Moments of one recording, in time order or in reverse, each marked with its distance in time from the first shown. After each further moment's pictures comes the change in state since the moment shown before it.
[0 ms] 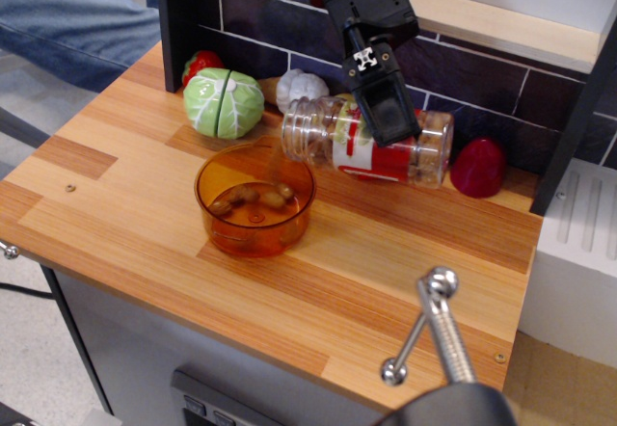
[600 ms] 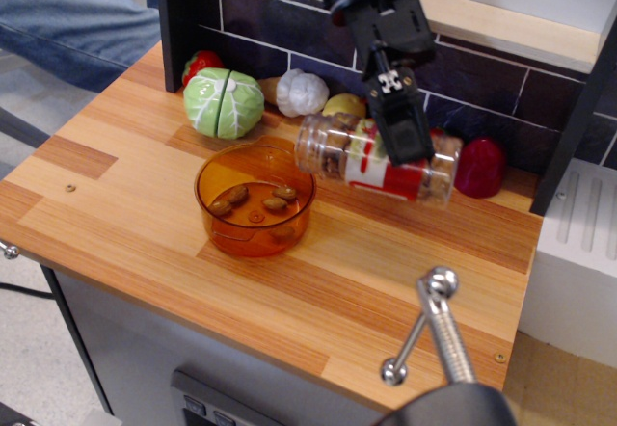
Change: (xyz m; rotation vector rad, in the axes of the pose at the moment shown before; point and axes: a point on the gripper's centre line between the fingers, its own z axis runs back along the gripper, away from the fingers) arm 0.000 0.017 -0.009 0.012 0.043 0.086
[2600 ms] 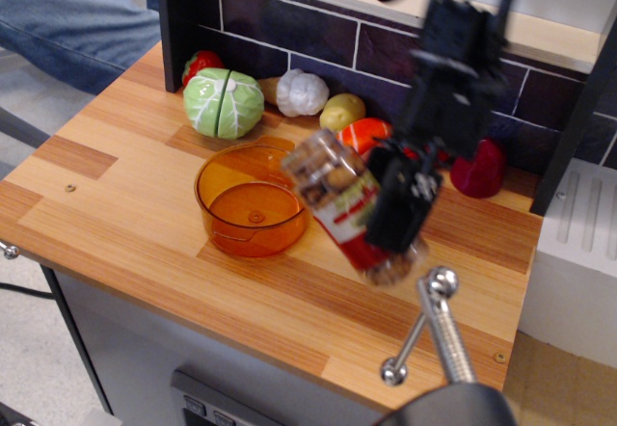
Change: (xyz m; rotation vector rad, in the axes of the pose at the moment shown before) arm -0.029 -0.010 -0.034 0.264 0.586 0.236
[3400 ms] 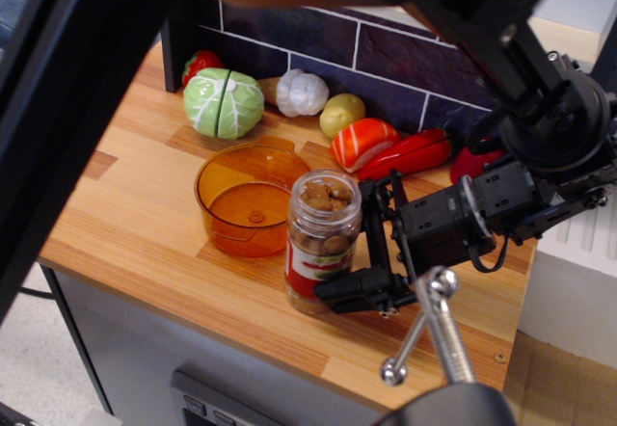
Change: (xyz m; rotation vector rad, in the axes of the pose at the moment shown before) arm -0.009 0.023 -0.044 0.622 0.638 0.415
